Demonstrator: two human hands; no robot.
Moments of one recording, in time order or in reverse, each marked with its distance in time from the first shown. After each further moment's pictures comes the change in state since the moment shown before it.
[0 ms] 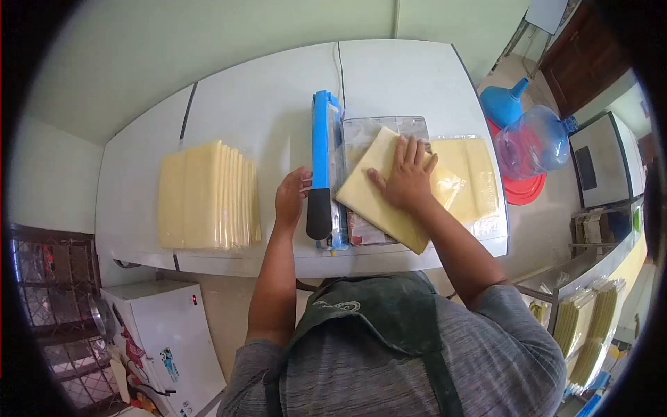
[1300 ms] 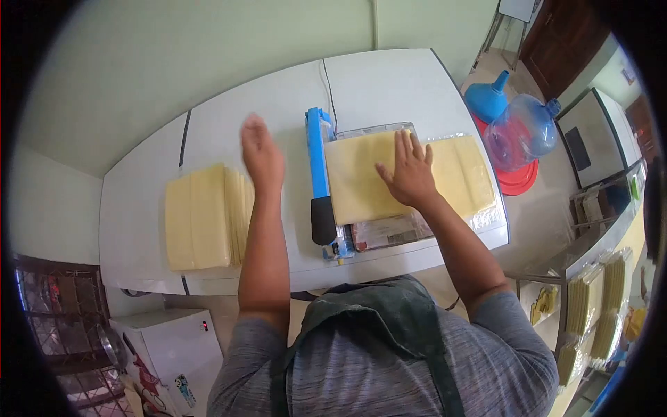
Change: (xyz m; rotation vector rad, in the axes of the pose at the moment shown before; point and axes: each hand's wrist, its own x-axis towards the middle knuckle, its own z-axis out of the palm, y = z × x) left_hand 0.047 0.142 0.058 0.337 0.333 0.500; right_hand 0.004 0.015 -0.017 0.072 0.096 -0.114
